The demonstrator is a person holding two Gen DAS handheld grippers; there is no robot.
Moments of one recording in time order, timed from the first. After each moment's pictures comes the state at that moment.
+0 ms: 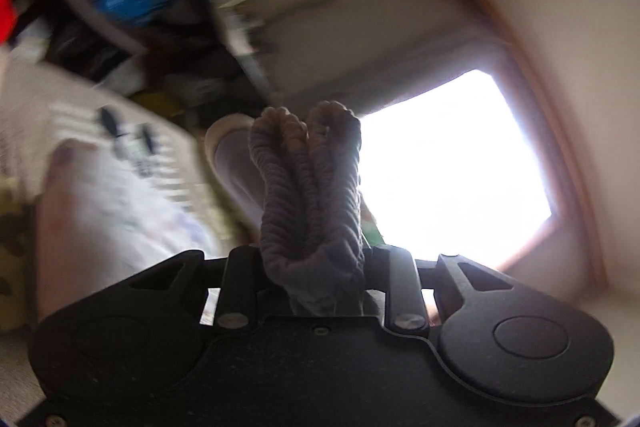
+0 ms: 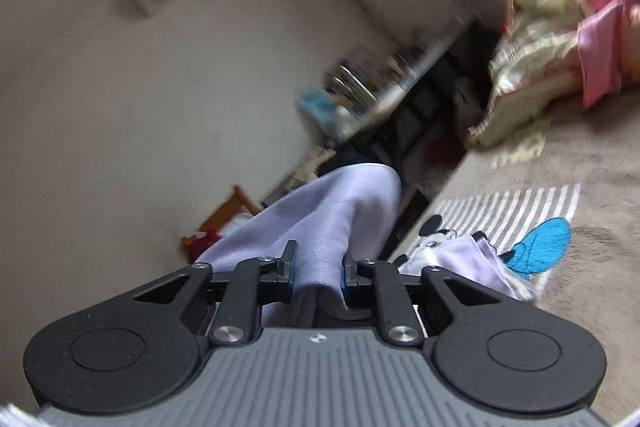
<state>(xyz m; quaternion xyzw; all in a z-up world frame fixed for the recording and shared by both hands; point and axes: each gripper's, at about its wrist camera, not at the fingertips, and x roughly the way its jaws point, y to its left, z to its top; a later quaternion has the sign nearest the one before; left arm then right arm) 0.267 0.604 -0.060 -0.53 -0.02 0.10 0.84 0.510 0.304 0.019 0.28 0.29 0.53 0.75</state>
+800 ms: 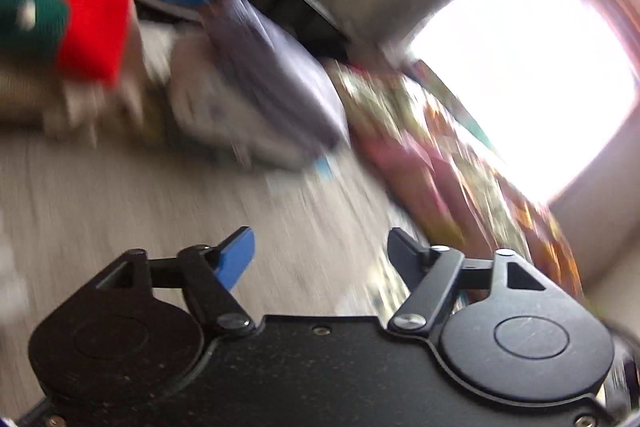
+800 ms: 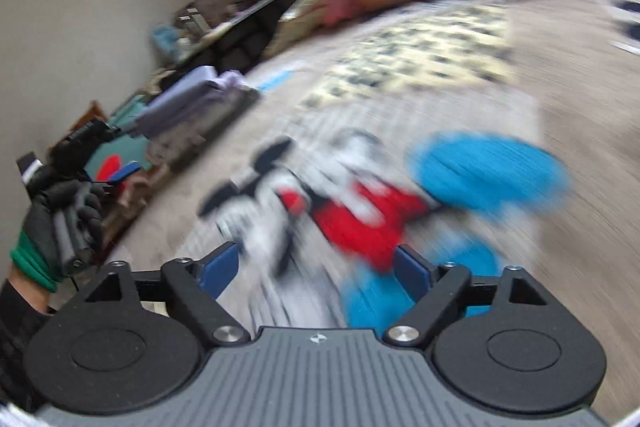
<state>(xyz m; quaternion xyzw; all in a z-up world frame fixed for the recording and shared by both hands) 0.189 0.403 -0.097 -0.41 0.15 0.16 0.89 0.244 -0.086 -0.106 0.16 0.39 0.35 0.84</state>
